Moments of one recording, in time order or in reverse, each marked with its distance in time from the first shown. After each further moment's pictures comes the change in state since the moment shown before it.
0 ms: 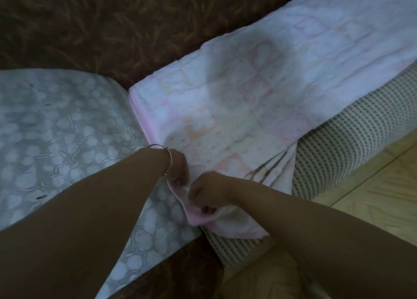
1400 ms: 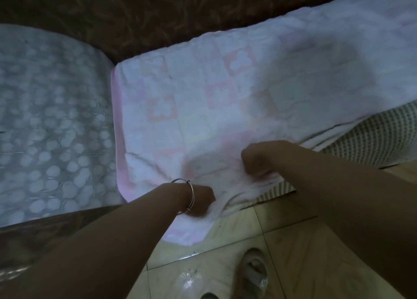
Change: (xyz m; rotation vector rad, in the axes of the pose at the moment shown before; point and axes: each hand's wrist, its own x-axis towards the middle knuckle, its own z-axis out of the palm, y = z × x) left_hand 0.017 0.219 0.008 -0.385 0.000 0.081; right_hand -0.099 0.168 -0.102 -0.683 -0.156 0.193
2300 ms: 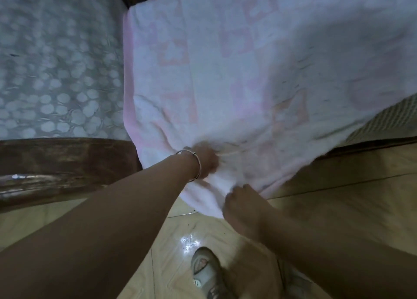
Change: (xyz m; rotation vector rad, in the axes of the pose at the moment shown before) left_hand 0.003 0.018 0.069 -0.083 0.311 -0.172; right_hand -0.040 -0.082 0.191 -0.238 0.517 -0.425
